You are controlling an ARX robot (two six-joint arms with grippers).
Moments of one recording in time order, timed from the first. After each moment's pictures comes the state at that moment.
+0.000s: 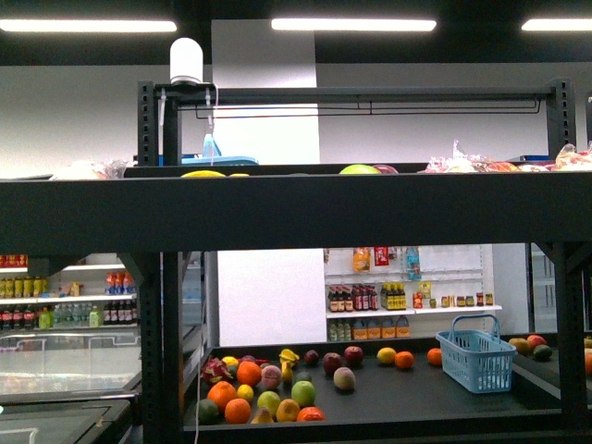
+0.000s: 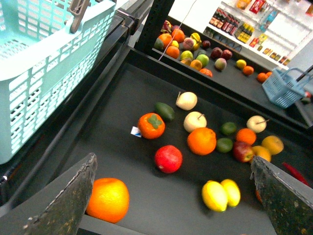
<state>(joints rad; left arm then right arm) 0.10 0.21 0.07 -0.03 0.10 -0.45 0.00 0.00 0.02 0.00 0.00 0.00</state>
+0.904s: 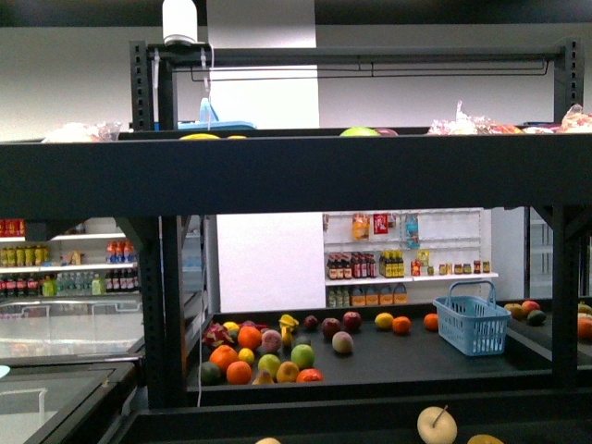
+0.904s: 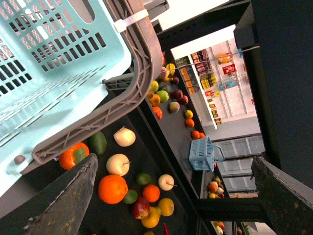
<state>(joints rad) 0.50 1.27 0.74 0.32 0.52 -1.01 0.00 0.00 0.02 0.00 0.00 0.00</state>
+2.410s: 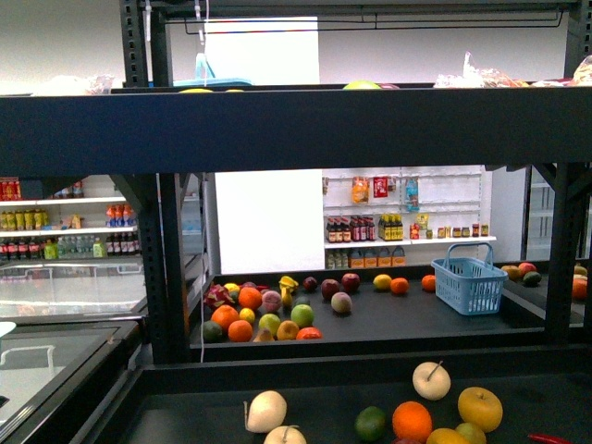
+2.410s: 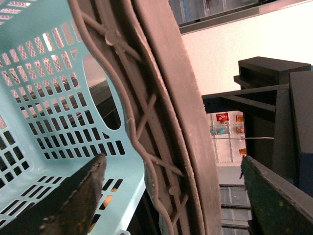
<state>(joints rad) 0.61 1.87 1.23 0.46 0.49 -1.18 0.00 0.00 0.02 0.00 0.00 0.00</state>
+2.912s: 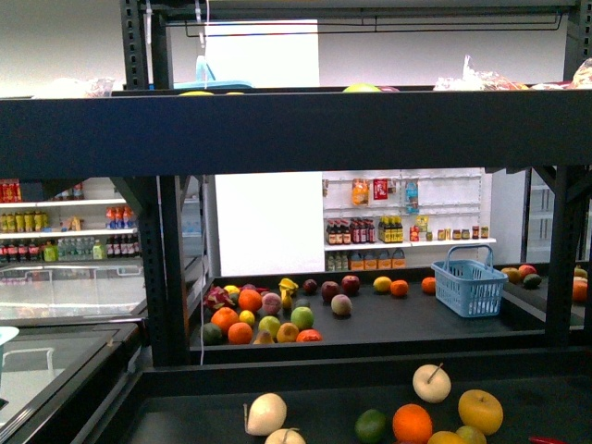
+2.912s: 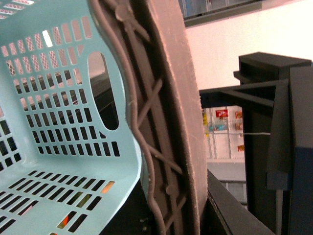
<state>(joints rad) 0.60 1.84 1.24 0.41 0.51 -1.17 0.00 0.00 0.02 0.00 0.00 0.00</state>
